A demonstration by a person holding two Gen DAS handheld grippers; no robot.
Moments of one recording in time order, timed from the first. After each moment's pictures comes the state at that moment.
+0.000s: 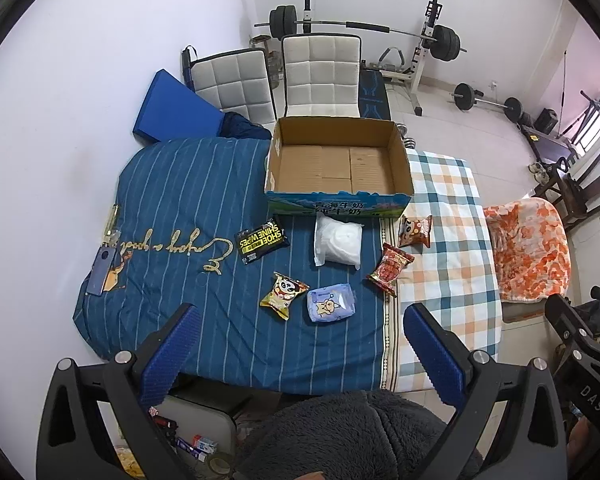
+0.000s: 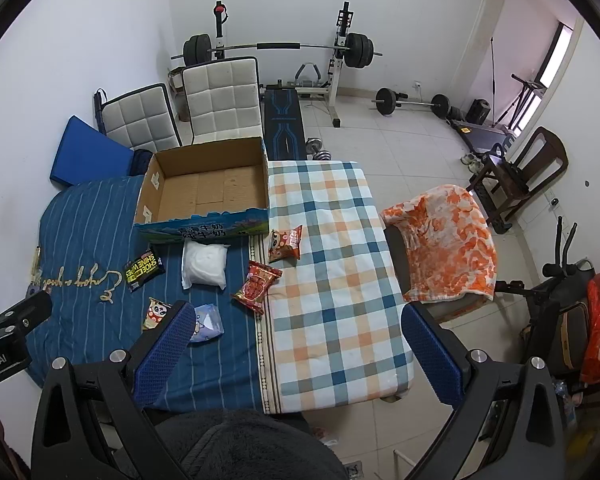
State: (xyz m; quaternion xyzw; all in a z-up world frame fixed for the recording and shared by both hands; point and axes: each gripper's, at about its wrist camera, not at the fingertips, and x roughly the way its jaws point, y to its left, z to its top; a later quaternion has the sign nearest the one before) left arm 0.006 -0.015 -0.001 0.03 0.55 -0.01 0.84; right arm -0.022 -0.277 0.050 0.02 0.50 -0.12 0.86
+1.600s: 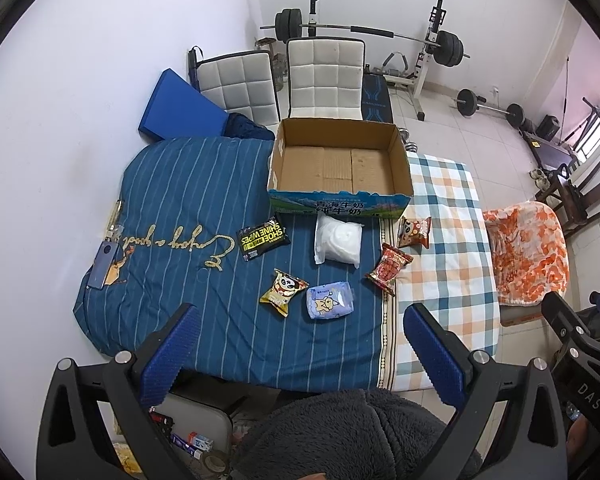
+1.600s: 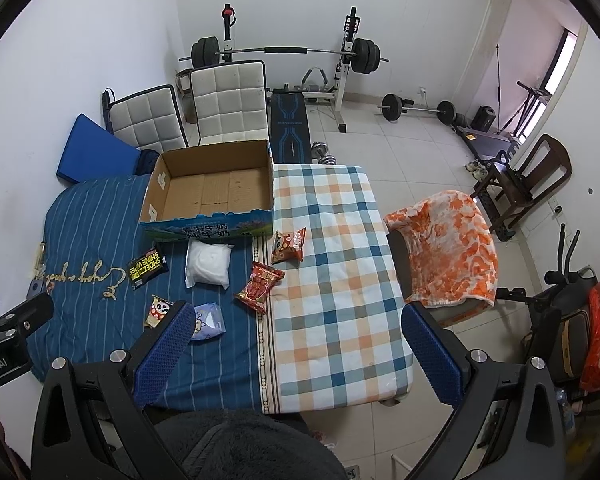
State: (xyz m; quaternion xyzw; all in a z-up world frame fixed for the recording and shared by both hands) left arm 0.001 -0.012 0.005 0.02 0.55 -0.01 0.84; right arm -0.025 -0.275 0.056 0.02 0.50 -0.11 0.86
